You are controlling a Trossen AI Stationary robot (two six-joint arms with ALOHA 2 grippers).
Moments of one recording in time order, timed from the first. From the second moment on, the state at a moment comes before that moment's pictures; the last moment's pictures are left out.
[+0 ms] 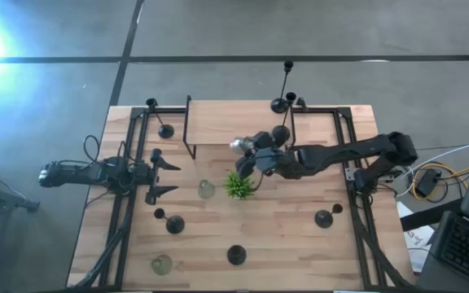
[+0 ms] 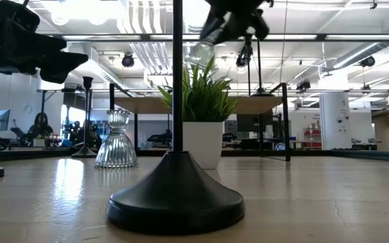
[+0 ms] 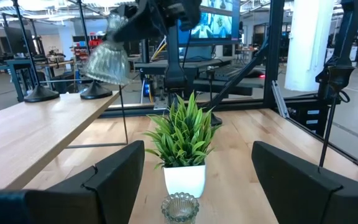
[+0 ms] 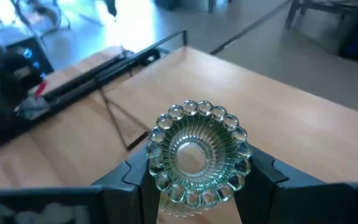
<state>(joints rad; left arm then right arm) -0.07 0.00 0.01 0.02 -0.04 0.05 0.10 1.61 1.34 -0.34 0.78 0.57</state>
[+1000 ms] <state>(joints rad) -0.07 0.02 0.01 0.02 -0.04 0.05 -0.05 1.86 1.69 -0.55 0.81 0.61</state>
